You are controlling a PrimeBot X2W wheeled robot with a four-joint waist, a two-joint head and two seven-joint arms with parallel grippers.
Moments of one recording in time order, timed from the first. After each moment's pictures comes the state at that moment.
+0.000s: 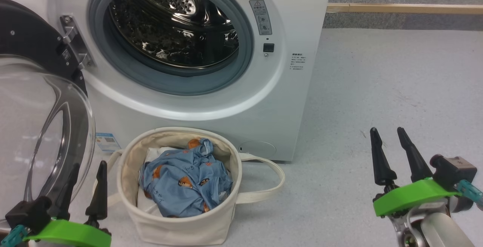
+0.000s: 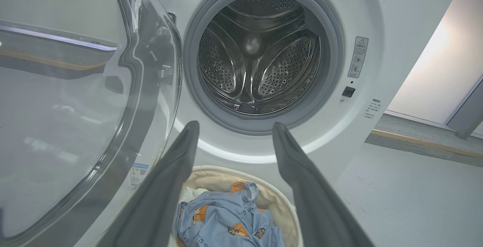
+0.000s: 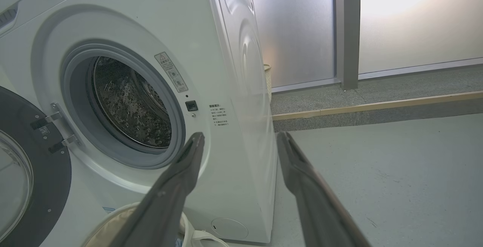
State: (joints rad) left arm -0.12 0.25 0.01 0.36 -0.44 -0.12 -0.25; right arm -0.15 -0.26 0.23 0.21 0.51 0.13 -0.25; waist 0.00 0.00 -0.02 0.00
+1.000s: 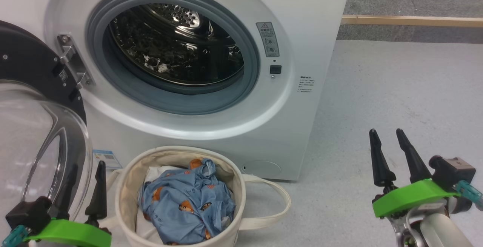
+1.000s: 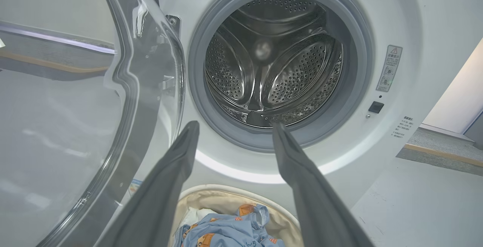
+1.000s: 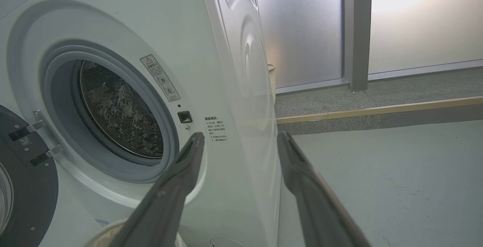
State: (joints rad) left arm -0.13 0.23 0.04 0.38 -0.41 -0.12 -0.25; right arm -0.15 -0.26 0.24 0.21 0.52 0.13 -0.25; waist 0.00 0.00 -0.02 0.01
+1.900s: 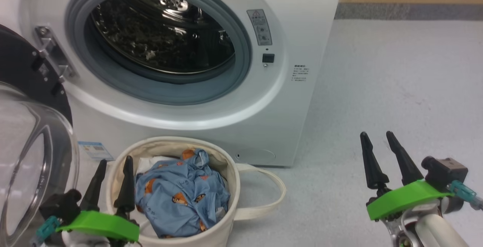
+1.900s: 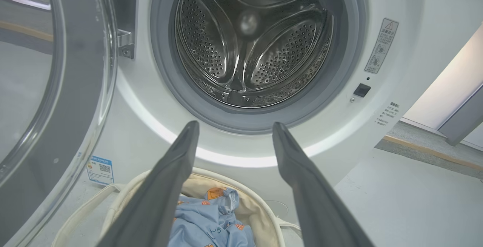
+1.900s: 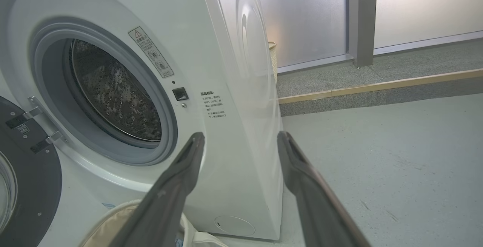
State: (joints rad) left arm -0.18 0.11 0.02 0.44 -0.39 -0.12 -0.25; right arm -0.15 -0.28 0.30 0.21 0.57 0.13 -0.25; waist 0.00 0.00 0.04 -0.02
